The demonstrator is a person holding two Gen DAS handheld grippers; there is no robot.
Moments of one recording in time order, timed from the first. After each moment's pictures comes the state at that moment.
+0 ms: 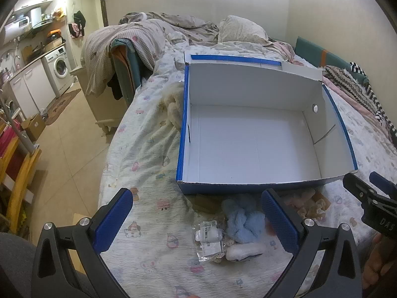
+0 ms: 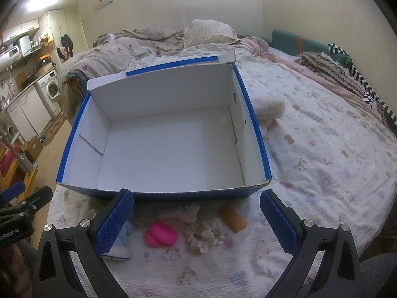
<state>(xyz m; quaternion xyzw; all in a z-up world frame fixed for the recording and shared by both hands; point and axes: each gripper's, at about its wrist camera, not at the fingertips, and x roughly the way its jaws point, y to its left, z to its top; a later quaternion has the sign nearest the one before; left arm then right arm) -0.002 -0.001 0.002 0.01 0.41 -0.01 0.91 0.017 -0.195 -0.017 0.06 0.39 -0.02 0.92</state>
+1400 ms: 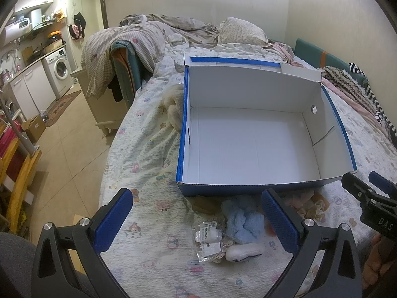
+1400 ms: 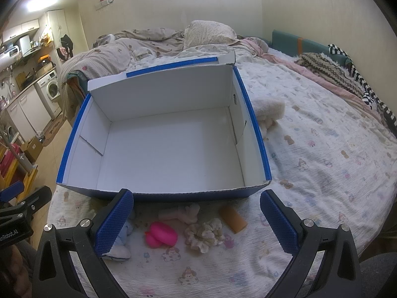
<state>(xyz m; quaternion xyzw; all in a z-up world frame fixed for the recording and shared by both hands) -0.002 -0.001 0.004 0.01 0.41 -0.01 0.91 0.019 -0.193 -0.017 0.06 0.39 -0.02 0.92</state>
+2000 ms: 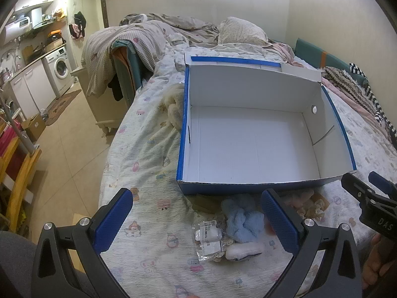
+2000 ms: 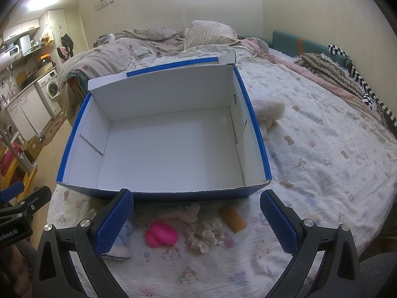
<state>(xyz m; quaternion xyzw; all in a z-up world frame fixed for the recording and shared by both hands) -0.004 0.000 0.006 0.01 0.41 -0.01 0.91 0.020 -0.194 -0.017 0.06 0.39 -0.02 0.92</state>
